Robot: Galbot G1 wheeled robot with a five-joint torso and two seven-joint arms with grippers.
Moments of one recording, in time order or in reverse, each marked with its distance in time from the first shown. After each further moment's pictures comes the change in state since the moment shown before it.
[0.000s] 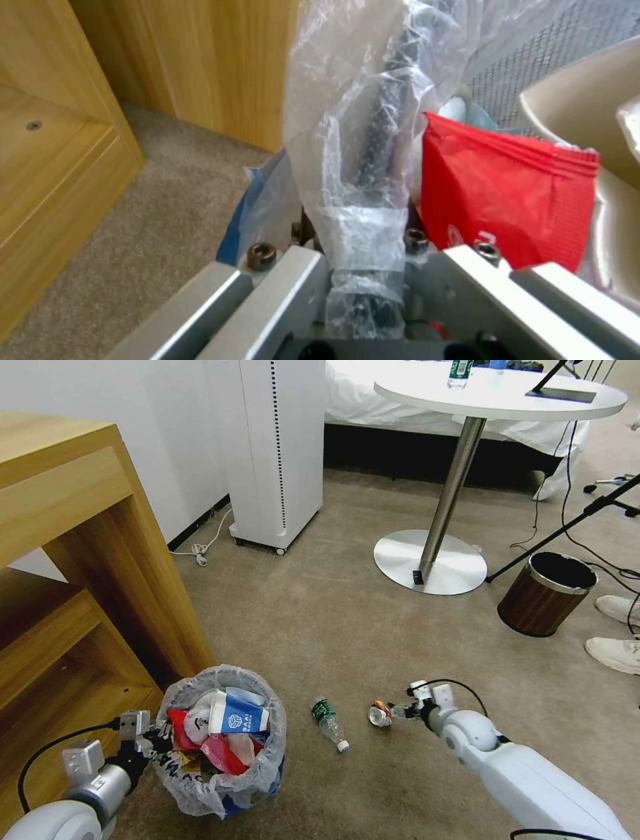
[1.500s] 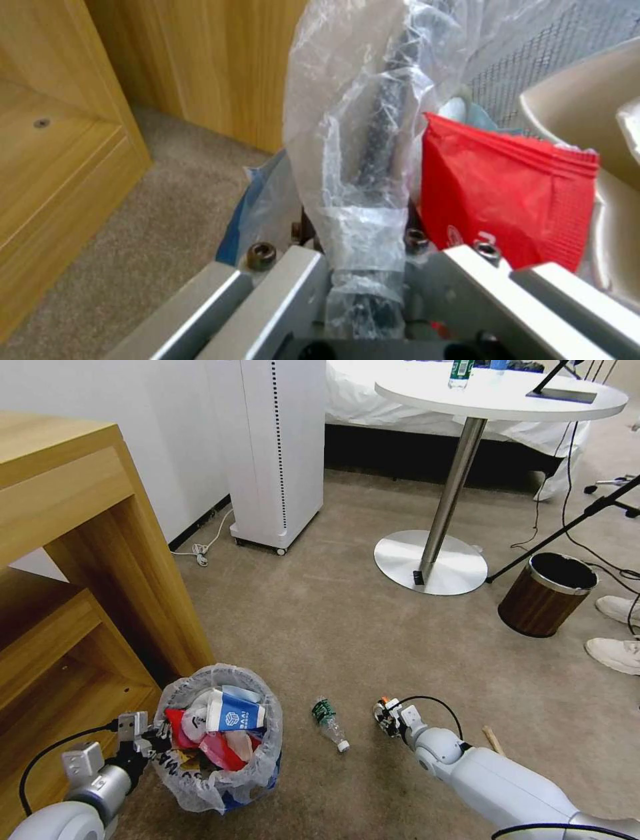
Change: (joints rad) left arm -0.015 -0.010 0.011 0.039 0.005 -0.043 0.000; right arm 0.061 0.074 -0.220 -0.209 -0.108 0.164 0.066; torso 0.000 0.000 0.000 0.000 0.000
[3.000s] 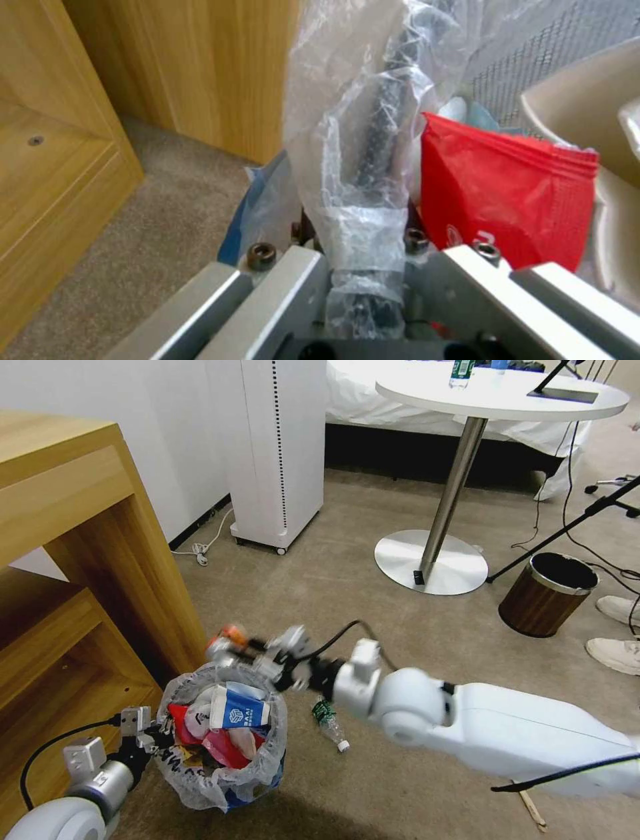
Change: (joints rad) left arm -0.006 -0.006 -0.001 -0.053 0.001 0.041 -0.018; right arm 0.571 -0.066 -0.474 0.851 0.416 0.200 -0.053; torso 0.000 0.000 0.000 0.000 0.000
